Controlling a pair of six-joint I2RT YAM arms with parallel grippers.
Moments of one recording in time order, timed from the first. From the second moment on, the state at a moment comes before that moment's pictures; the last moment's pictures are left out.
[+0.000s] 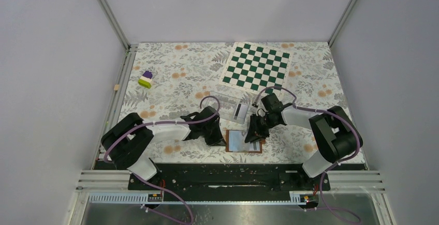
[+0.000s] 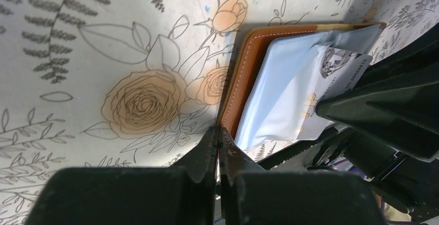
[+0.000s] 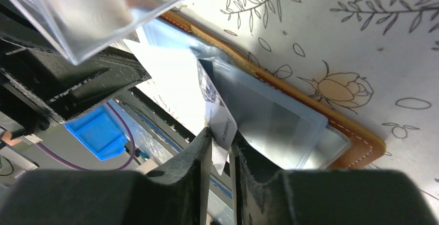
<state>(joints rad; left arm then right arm) -0.86 1.55 0.67 -0.13 0.21 -1.14 0.46 1.60 0.68 -0.34 -0.67 0.53</state>
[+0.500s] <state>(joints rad) -0.85 1.62 0.75 -0.12 0.23 -1.09 0.46 1.52 0.69 -0.42 -0.58 0.49</state>
